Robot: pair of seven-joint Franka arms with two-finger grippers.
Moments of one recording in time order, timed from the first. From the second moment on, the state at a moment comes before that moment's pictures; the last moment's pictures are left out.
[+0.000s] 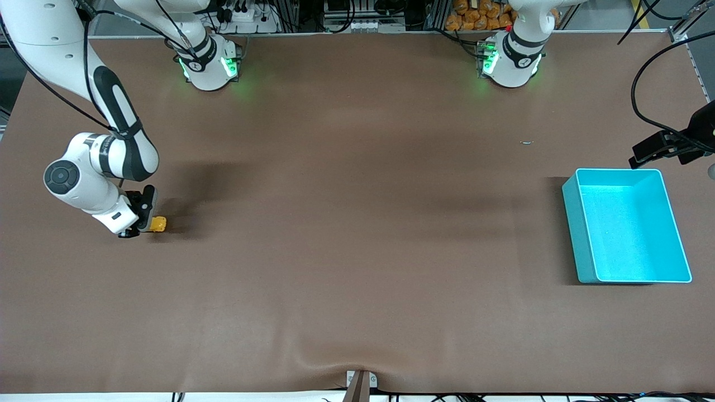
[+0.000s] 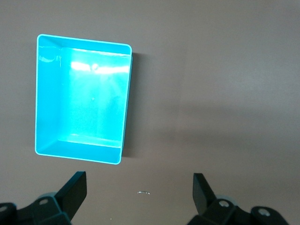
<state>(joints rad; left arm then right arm) 0.18 0.04 -0.15 -1.57 0.00 1.62 -0.07 0.00 0.44 -0.19 -2.15 -0.06 2.59 -1.67</state>
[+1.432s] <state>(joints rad) 0.18 0.04 -0.15 -1.57 0.00 1.62 -0.07 -0.07 0.53 -0.19 -1.96 -0.06 2.39 -1.70</state>
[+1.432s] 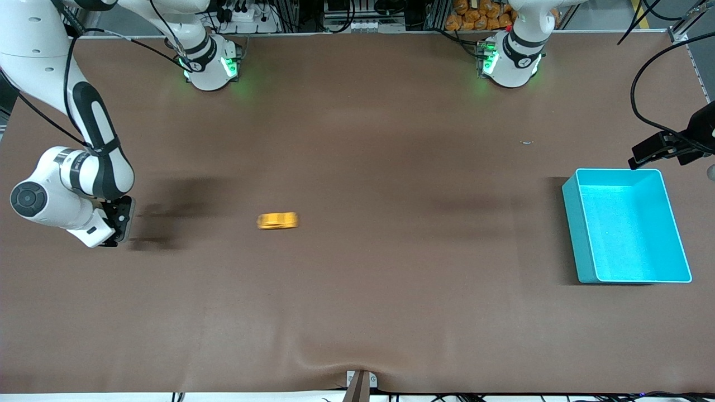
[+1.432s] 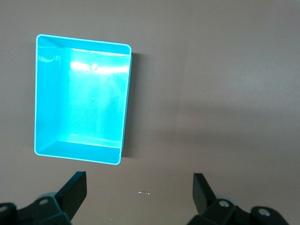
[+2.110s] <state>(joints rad) 0.17 0.04 -0.16 -1.57 0.00 1.62 -0.07 -0.08 0.53 -0.19 -1.96 -0.06 2.39 -1.70</state>
